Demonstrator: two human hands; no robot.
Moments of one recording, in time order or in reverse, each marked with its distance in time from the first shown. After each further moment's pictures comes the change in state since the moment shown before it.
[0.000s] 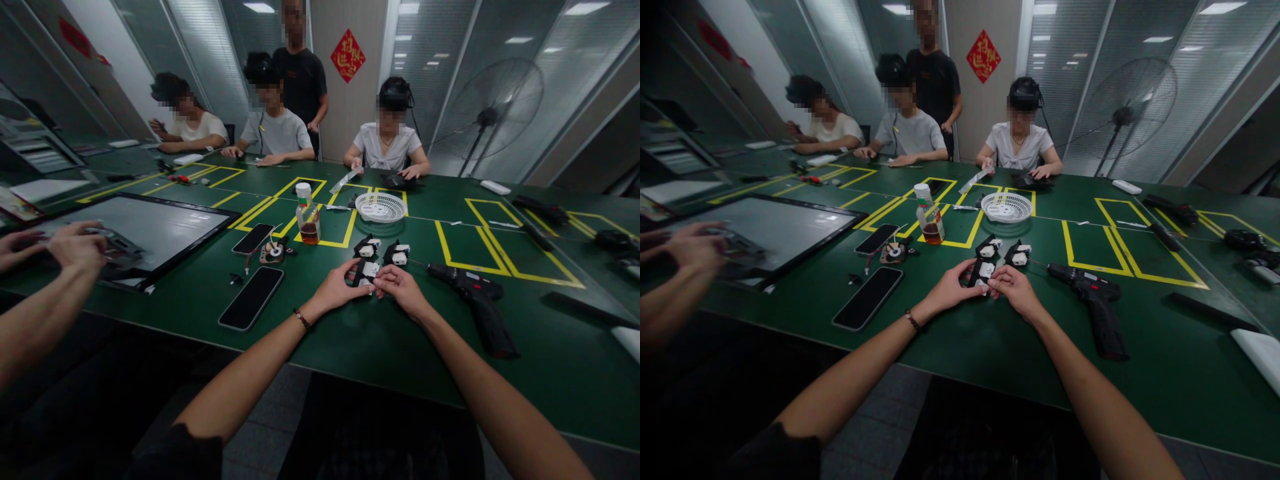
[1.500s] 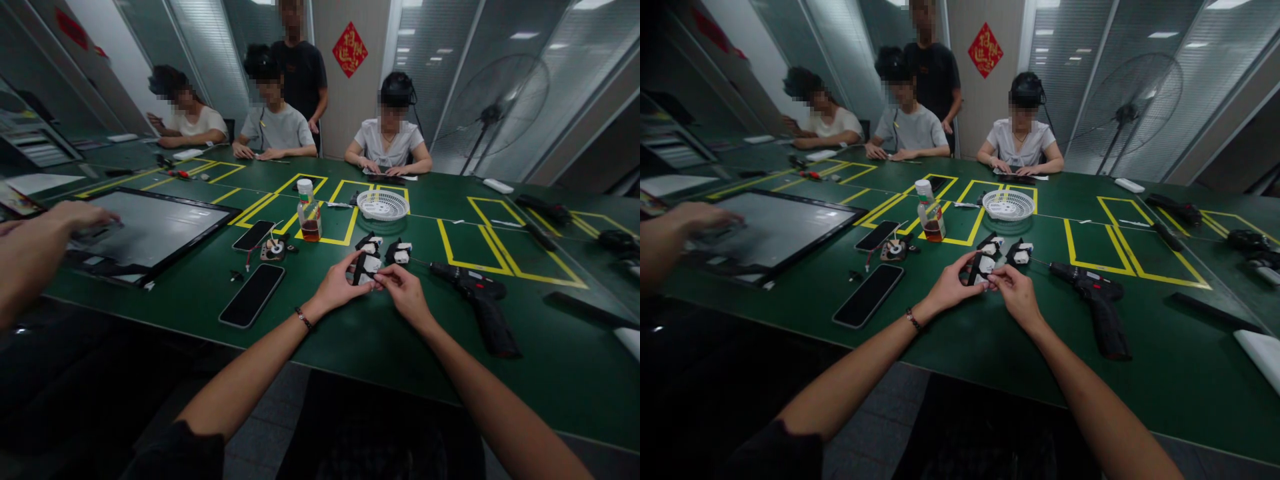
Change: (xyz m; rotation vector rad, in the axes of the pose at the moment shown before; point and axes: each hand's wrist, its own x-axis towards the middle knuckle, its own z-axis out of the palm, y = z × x) left_hand -0.004 0.013 -0.001 -0.001 0.044 0.107; right_hand -0.012 -0.013 0.017 -0.316 0.148 -0.199
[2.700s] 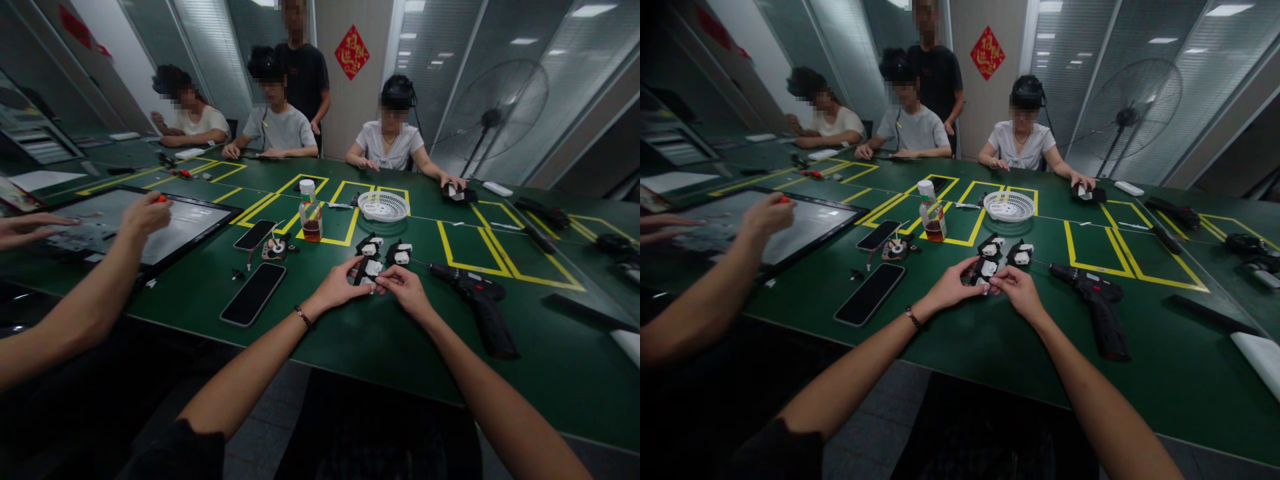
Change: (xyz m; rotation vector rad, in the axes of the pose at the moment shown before) left_hand 0.000 -0.008 -0.005 0.050 -0.068 -0.048; right_hand 0.007 0.011 -0.008 0.175 -0.087 0.105
